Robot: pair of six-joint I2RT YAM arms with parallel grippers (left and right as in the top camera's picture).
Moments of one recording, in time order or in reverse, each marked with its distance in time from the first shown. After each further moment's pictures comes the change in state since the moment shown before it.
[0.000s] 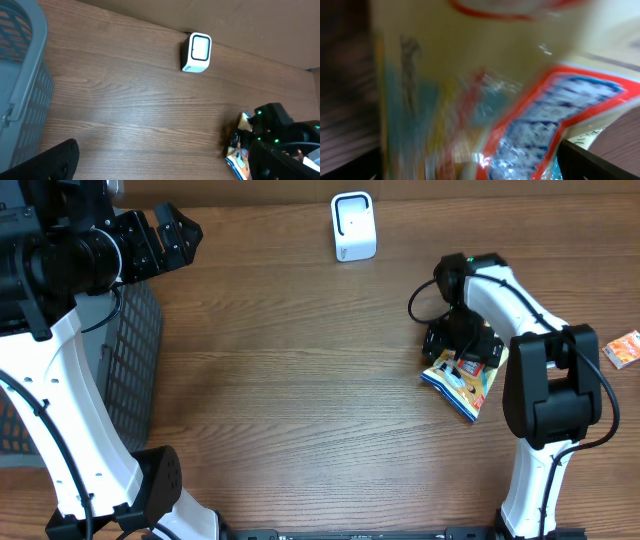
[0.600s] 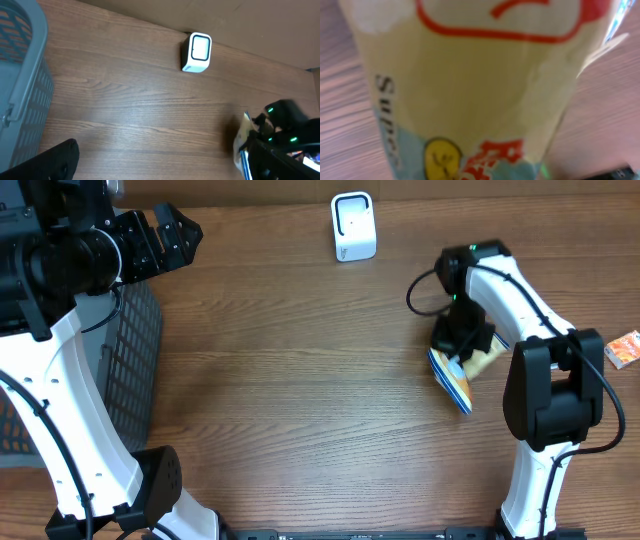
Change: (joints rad) left arm 0.000 0.000 0.000 0.000 0.000 0.000; right arm 0.003 -0.012 0.169 -0.210 -0.157 -0.050
